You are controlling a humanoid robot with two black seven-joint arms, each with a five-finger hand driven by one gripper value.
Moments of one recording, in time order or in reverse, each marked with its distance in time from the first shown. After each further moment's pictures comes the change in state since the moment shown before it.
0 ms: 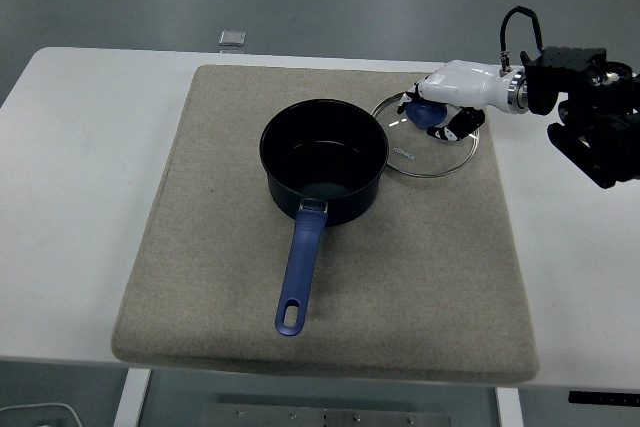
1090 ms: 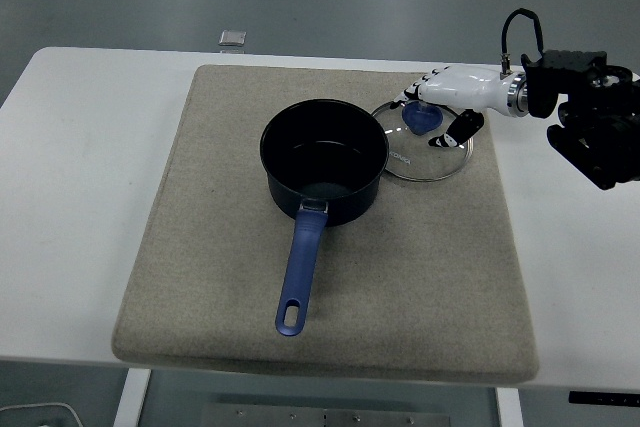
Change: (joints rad) left arm 0.000 0.000 0.000 0.000 0.000 0.000 0.000; right arm 0.006 -0.005 -0.045 0.011 0.072 0.029 0.000
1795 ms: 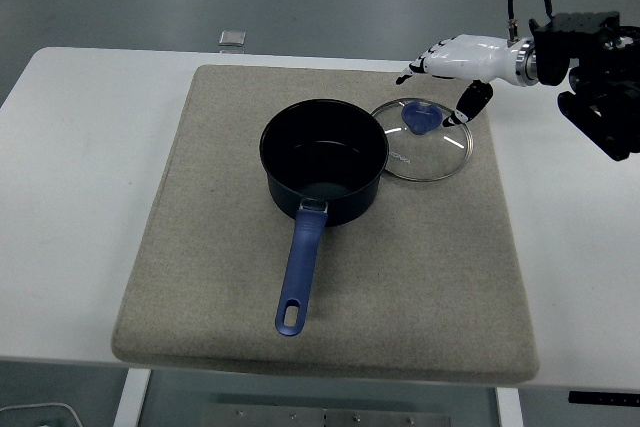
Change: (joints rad) left arm 0.000 0.000 0.000 0.000 0.000 0.000 0.000; right arm 0.095 -0.013 -0.019 0.003 -0.003 0.054 0.000
